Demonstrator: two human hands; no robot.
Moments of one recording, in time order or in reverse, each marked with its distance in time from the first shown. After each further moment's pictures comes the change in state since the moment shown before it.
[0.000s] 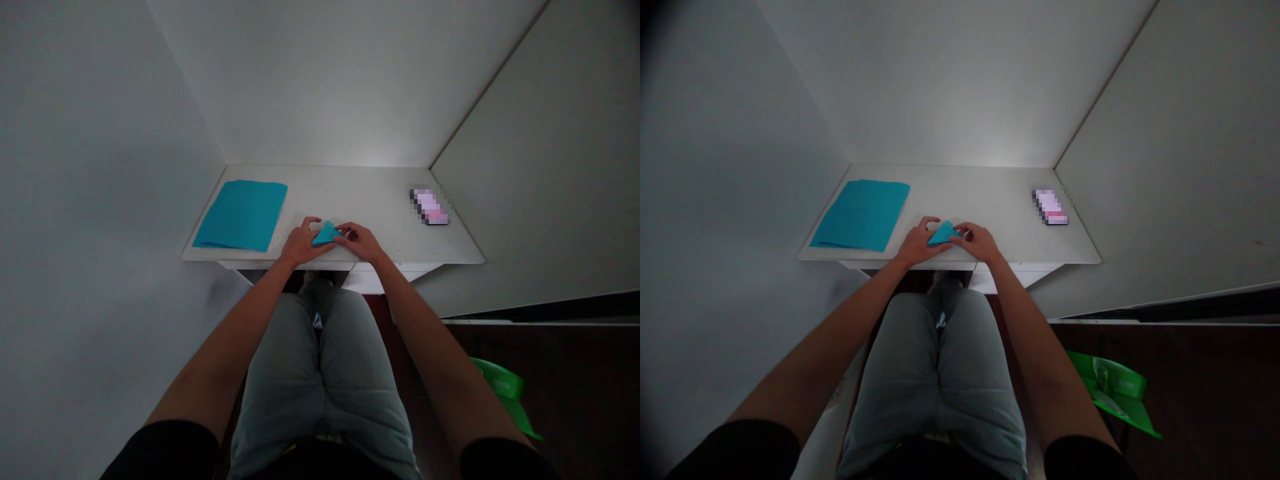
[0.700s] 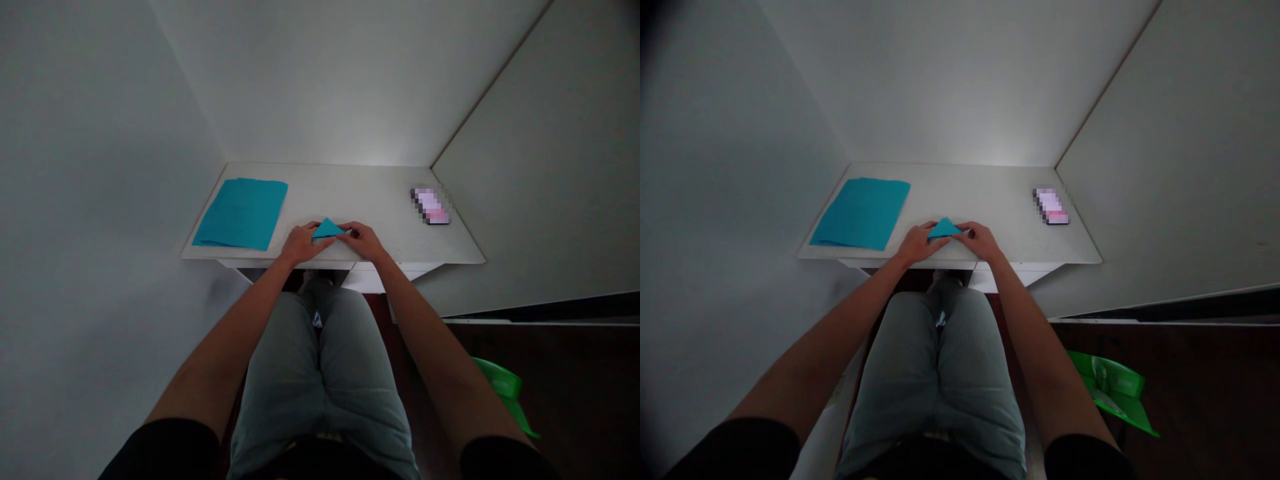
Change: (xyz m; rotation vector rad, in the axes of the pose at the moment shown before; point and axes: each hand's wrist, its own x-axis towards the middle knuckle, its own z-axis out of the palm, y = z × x) left_hand 0.003 -0.002 0.002 -0.099 0.026 0.026; right_hand 0.002 0.011 0.001 0.079 0.033 0.032
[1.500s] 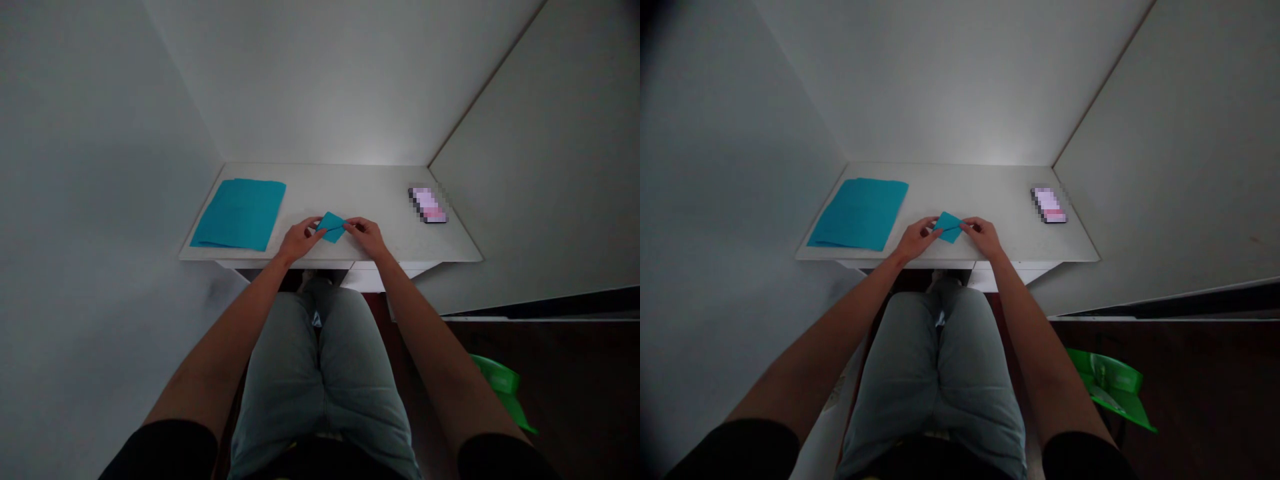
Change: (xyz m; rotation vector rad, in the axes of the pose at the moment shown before) left_hand 0.006 -0.018 0.012 -0.435 0.114 -0.204; right_hand 0.007 0.007 -0.004 0.228 0.153 0.075
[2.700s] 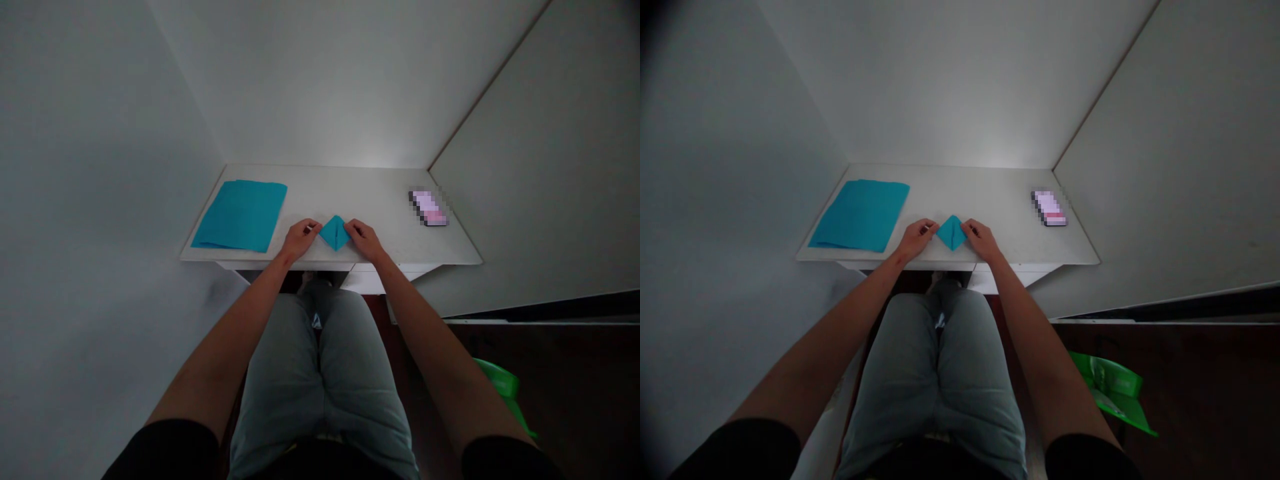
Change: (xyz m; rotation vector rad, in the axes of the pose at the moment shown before) left_hand 0.007 0.009 -0.001 -0.047 0.026 -0.099; right_hand -0.006 -0.022 0.005 -0.216 -0.088 -0.067
